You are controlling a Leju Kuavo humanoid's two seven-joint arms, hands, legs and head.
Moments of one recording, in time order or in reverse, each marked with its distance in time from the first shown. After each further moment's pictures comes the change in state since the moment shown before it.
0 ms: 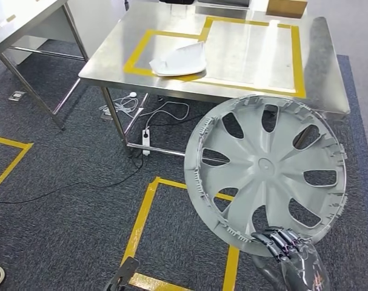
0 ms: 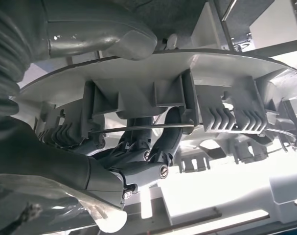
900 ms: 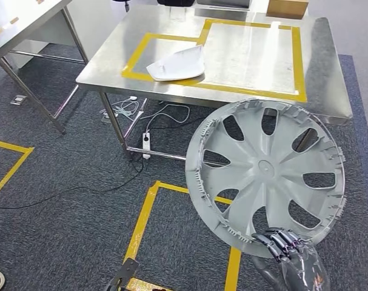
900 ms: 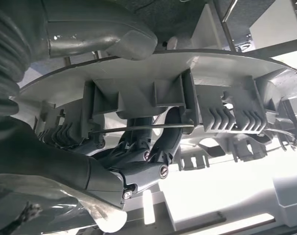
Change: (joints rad) left arm 0.002 -0.001 0.000 0.000 -0.001 -0.006 -0.005; right arm 0.014 0.000 -0.004 -0.001 -0.008 -0.002 0.004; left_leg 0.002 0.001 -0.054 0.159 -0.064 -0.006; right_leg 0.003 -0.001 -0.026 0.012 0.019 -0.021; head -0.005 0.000
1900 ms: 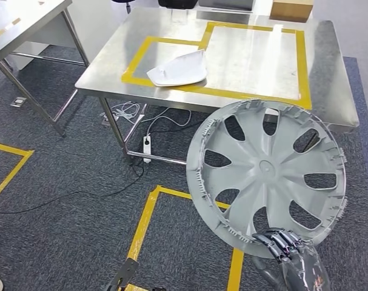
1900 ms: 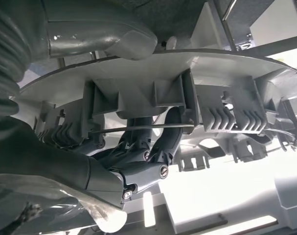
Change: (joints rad) left arm -0.001 -0.001 0.000 0.000 -0.004 -0.002 0.012; right arm 0.001 0.000 0.002 -0.001 -0.001 0.000 0.010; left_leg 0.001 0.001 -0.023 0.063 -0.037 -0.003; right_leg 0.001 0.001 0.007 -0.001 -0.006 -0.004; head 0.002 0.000
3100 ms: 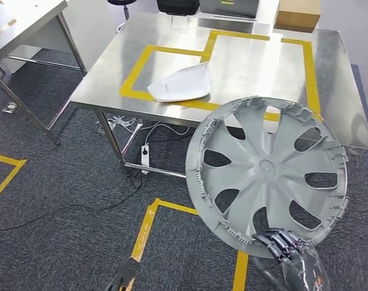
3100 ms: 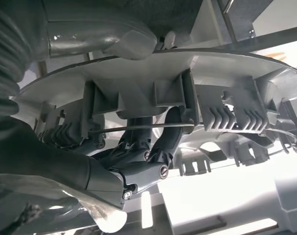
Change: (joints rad) left arm -0.002 0.000 0.000 -0.002 -0.007 -0.005 0.000; right arm -0.004 -0.001 0.000 0.003 -0.006 -0.001 -0.005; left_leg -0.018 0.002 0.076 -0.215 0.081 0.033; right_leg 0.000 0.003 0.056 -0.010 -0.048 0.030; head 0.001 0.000
